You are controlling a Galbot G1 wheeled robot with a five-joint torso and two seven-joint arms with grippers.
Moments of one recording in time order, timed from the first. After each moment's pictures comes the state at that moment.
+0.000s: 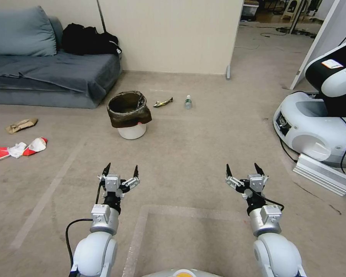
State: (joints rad) left arm 1.55 -1.50 -0.55 -2.00 0.00 0.00 0.00; right arm -1.55 1.50 0.55 2.00 0.00 0.00 0.00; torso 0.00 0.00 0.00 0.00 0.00
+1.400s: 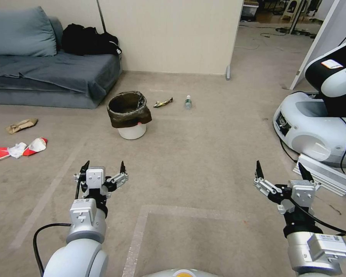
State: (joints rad) left arm 1.69 -1.48 -0.49 -2.44 0.07 0.44 -0.21; right arm -1.90 1.61 0.60 2.51 -0.11 -0.09 0.05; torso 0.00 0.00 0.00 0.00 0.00
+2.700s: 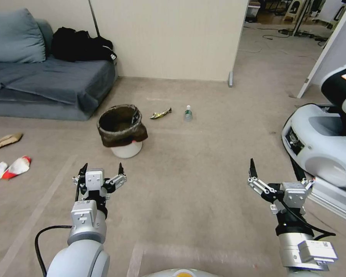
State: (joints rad) left arm 1.69 -1.49 -0.49 -2.42 0.07 0.43 -0.24; right arm -1.88 1.61 0.58 2.43 -0.14 0.09 0.03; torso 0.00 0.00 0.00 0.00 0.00
